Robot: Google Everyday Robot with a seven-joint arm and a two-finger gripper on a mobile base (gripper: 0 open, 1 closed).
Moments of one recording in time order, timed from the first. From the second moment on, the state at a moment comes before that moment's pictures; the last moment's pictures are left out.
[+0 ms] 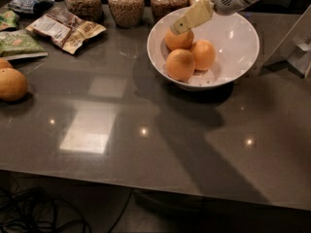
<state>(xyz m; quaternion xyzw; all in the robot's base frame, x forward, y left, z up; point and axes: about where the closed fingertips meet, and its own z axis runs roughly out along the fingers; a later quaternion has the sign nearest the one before) 0.663 -0.116 1.005 -0.37 0.82 0.13 0.41</state>
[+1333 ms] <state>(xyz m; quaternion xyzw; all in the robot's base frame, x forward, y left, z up) 0.716 -0.102 0.954 -0.34 0.85 0.13 0.37</state>
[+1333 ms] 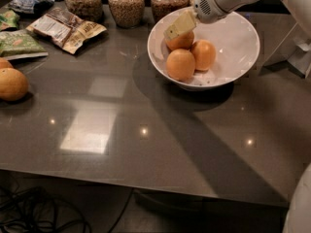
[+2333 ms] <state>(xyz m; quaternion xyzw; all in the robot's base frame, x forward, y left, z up) 0.728 -0.104 0.927 -0.34 0.87 0.11 0.35</state>
